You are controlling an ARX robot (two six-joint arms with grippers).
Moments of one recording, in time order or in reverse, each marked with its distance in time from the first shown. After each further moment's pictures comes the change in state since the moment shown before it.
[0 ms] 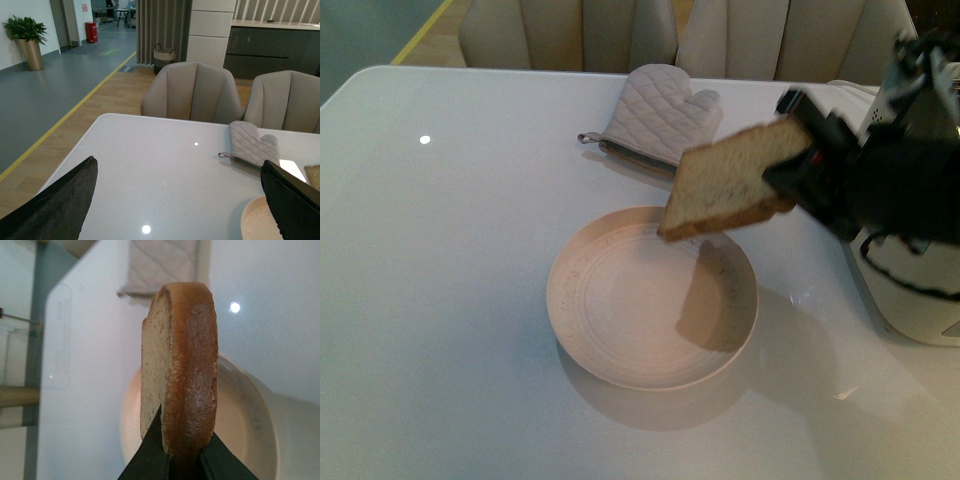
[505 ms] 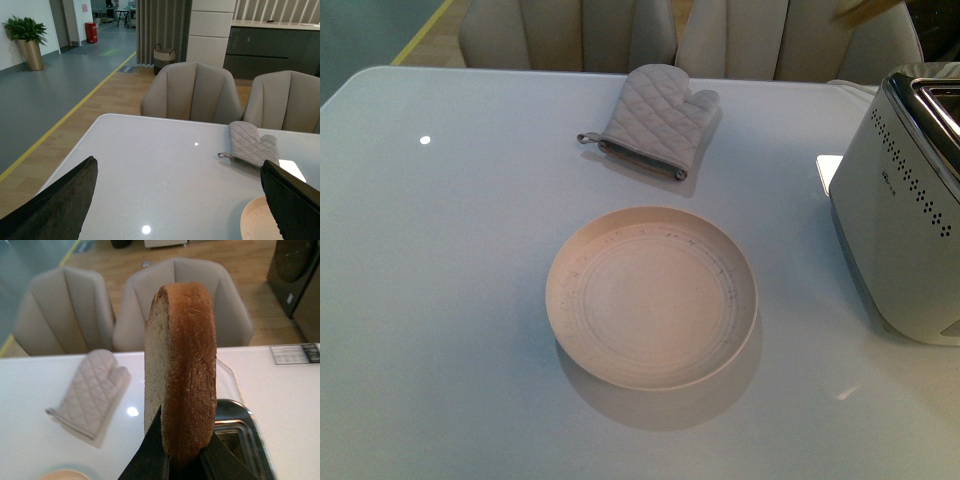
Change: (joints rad) left arm 0.000 0.000 0.000 0.000 0.000 0.000; right arm -0.330 -0.442 0.352 -0.618 0.064 -0.668
